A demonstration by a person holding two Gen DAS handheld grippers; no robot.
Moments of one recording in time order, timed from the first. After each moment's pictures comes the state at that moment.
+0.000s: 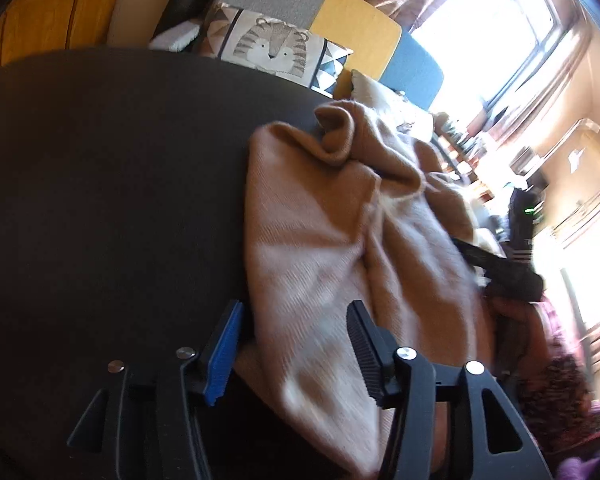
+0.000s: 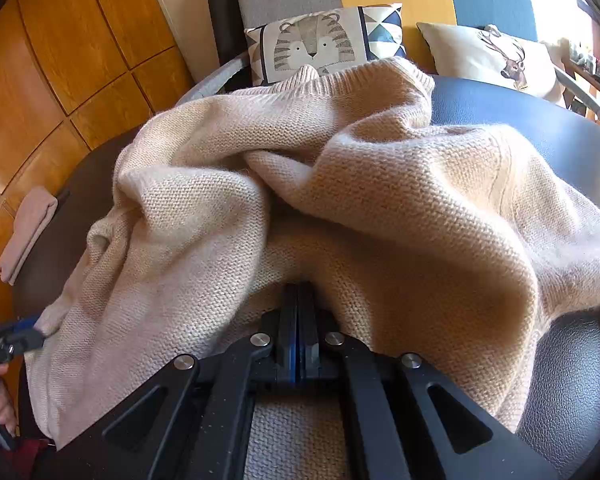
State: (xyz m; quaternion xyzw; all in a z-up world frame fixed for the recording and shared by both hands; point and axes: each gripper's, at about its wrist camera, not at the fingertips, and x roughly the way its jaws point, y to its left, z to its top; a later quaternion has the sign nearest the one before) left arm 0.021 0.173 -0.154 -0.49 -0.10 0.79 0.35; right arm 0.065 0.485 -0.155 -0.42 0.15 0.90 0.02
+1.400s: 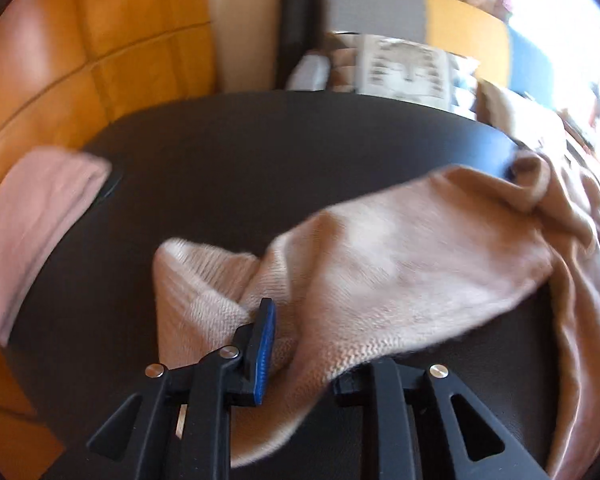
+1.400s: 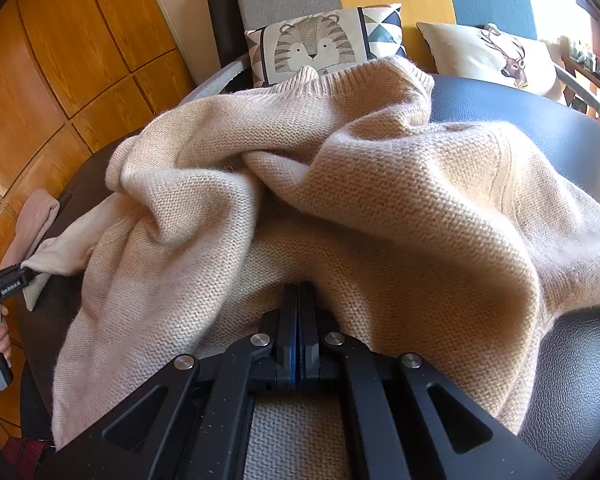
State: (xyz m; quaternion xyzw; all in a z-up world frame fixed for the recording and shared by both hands) left arm -0.055 0.105 -0.141 -0.45 0.06 0.88 0.11; right arm 0.056 0.484 -0.163 -0.42 0.15 0.90 0.02
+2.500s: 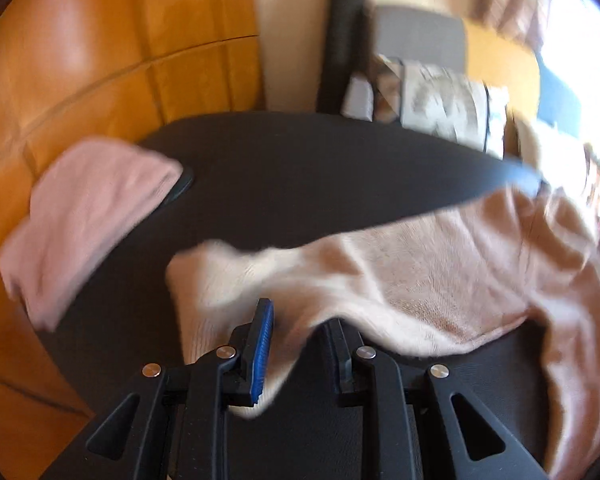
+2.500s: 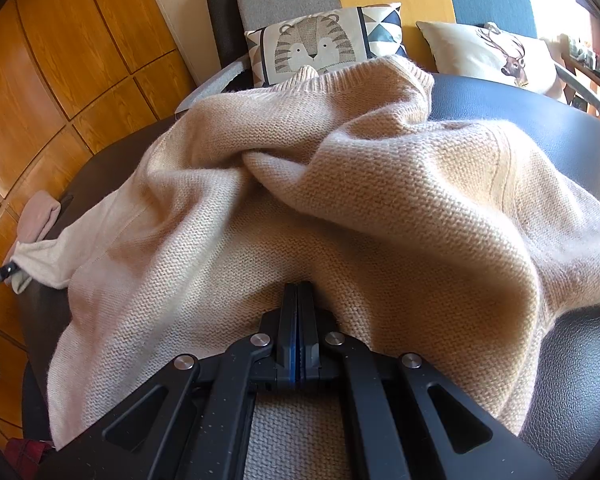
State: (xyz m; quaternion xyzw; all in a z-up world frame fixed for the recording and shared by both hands) left arm -0.048 0.083 -0.109 -0.43 0.10 0.89 0.08; right arm 0.057 0.483 -0.164 -0.42 0.15 0.90 0.02
